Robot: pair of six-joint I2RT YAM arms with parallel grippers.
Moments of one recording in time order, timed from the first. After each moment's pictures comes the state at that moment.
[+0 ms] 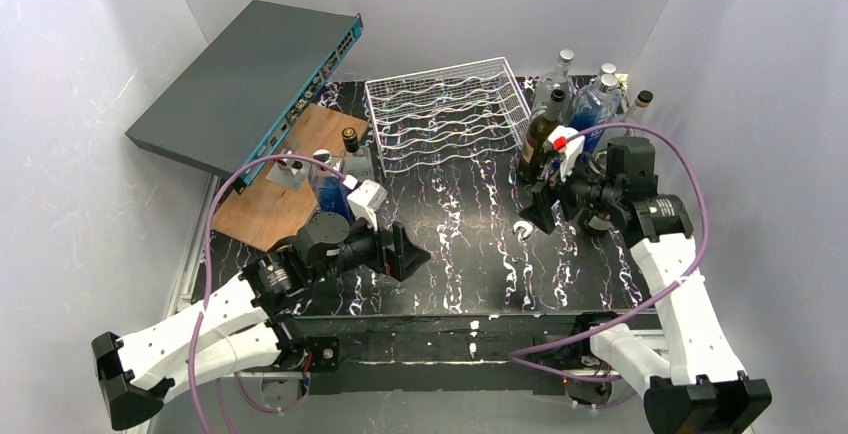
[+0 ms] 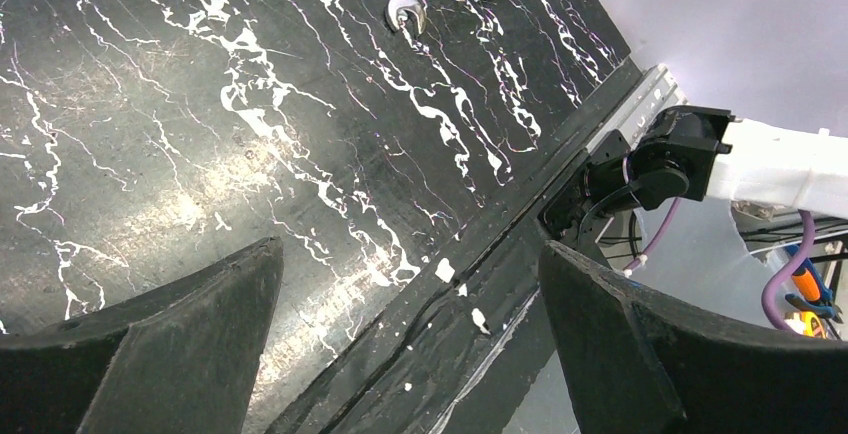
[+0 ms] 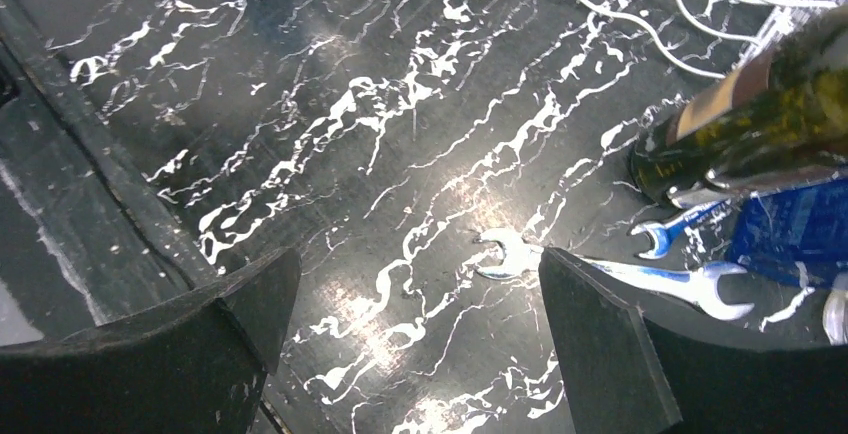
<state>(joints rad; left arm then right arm) -0.97 0.75 0.69 -0.30 -0.01 -0.53 0.15 0.95 1.07 -0.80 -0.68 -0.42</state>
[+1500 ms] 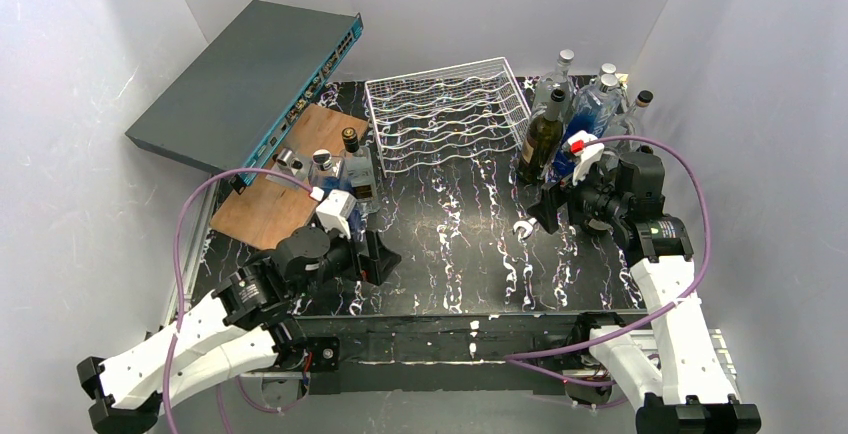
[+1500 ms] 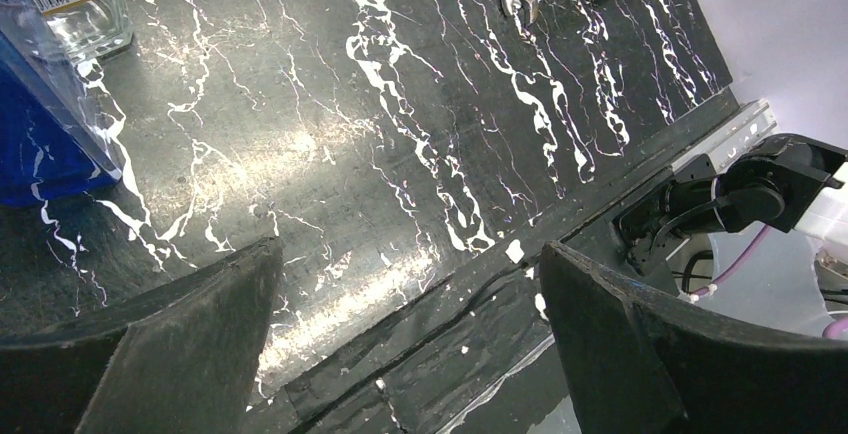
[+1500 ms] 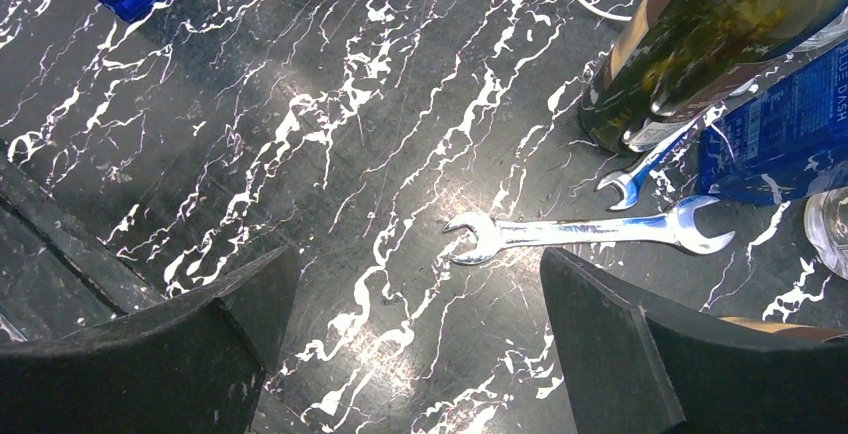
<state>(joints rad) -0.97 0.59 0.68 -0.56 -0.20 -0.59 0.08 0.82 0.90 -0.66 -0.57 -0.26</state>
